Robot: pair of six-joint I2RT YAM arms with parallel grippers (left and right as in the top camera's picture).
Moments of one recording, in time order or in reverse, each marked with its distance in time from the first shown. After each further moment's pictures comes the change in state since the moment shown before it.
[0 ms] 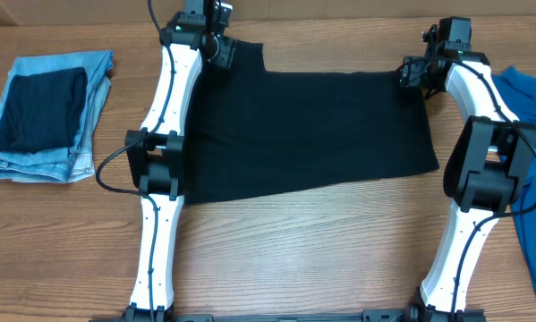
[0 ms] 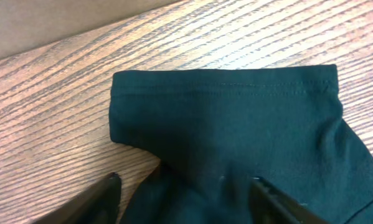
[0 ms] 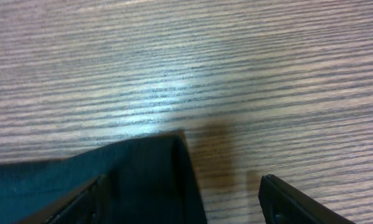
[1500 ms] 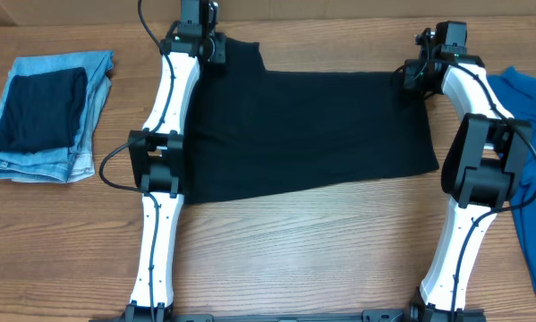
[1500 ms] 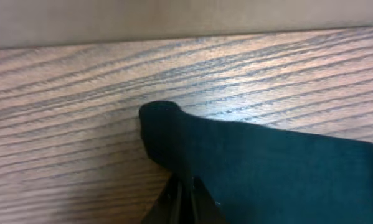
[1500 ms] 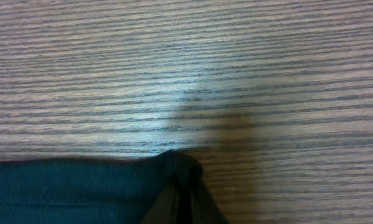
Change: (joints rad) left arm 0.024 0.104 0.047 0.164 -0.024 -0.204; right arm 0.001 0.050 0.013 0.023 -0.097 -0.030
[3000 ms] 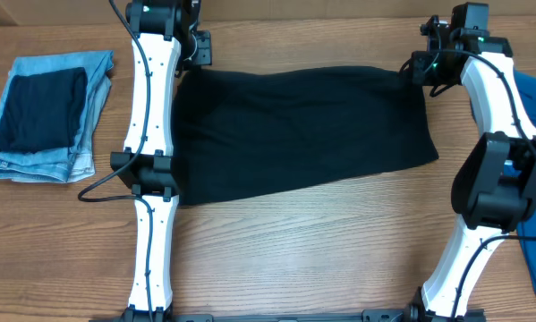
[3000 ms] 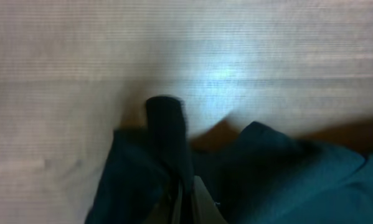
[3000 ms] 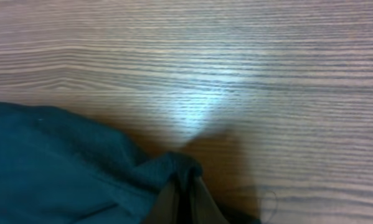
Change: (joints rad) left arm 0.001 -0.162 0.335 -0.857 -0.007 -0.104; right arm 0.000 -0.221 0.000 -0.290 -0.138 -0.073
